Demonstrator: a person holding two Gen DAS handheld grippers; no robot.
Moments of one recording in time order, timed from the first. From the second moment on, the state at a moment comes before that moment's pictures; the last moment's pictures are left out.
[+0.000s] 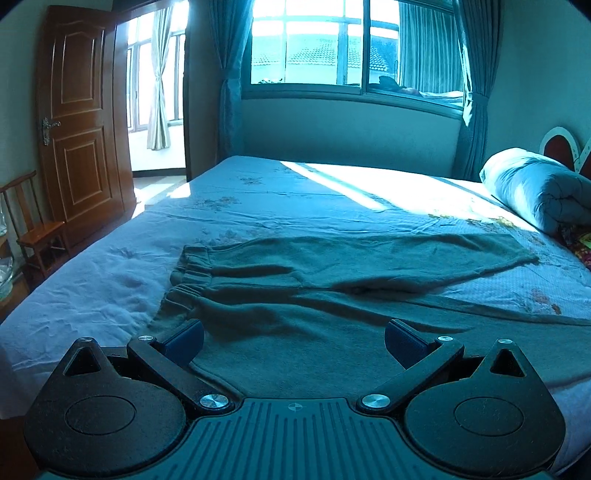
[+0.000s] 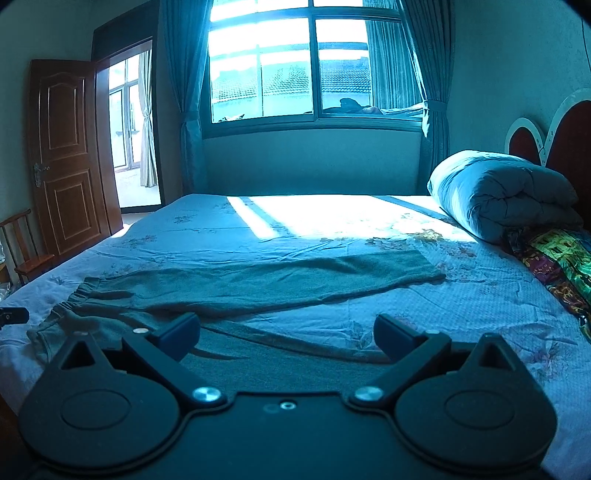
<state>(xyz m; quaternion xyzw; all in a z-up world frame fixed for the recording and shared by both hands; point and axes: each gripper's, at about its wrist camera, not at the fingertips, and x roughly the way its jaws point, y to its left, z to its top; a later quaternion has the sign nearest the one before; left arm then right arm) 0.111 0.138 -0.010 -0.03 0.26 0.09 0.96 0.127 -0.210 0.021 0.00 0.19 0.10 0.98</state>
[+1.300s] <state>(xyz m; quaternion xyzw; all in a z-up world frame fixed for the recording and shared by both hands) 0.467 0.409 -0.162 -0.12 0.39 -0.04 0.91 0.588 -0.057 -0.095 -0.24 0.34 0.36 0.83</state>
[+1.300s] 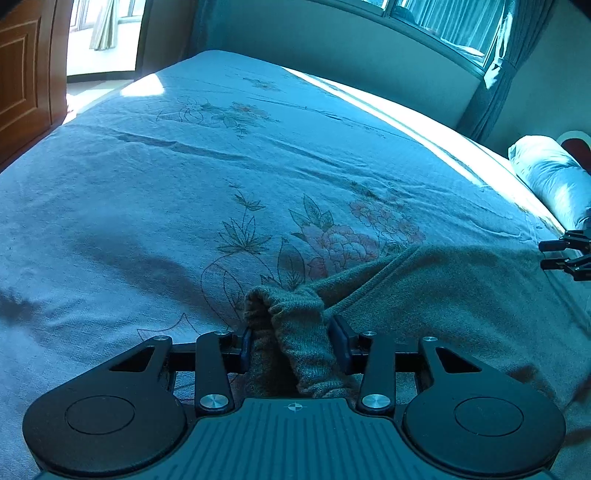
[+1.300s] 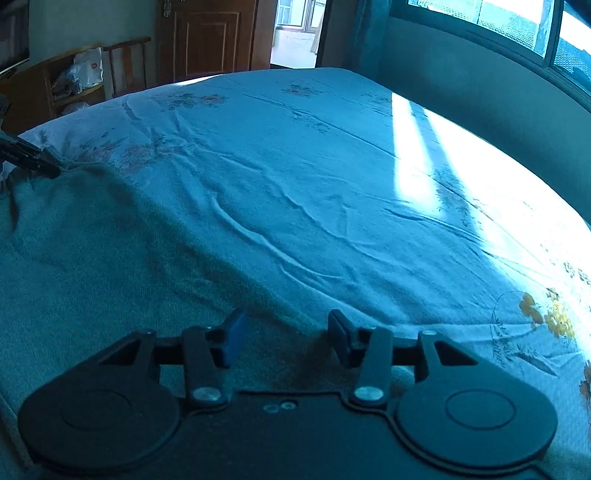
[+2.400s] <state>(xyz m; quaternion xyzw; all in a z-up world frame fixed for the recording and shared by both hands) 0.286 0.376 -0.066 -0.06 0.20 -0.17 0.96 0.303 -0.108 -0.001 -0.33 0.23 0.35 0.84</state>
